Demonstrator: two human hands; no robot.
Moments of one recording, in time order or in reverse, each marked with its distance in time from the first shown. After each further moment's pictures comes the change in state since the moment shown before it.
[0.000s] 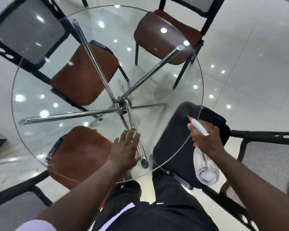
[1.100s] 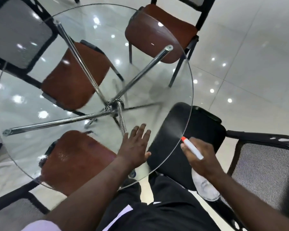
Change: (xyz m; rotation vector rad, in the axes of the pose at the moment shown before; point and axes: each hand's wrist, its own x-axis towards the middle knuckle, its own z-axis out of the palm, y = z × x) left_hand 0.065 0.075 -0.028 0.016 0.012 0.090; right_hand -0.008 0.042 -0.031 -0.116 -0.074 -0.200
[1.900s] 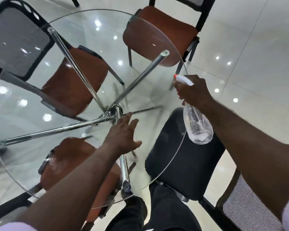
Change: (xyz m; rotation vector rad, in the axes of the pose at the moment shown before) left_hand 0.058 -0.037 -0.059 -0.082 0.018 -0.107; right_hand 0.213 -0.093 -0.053 0.174 0.023 0.104
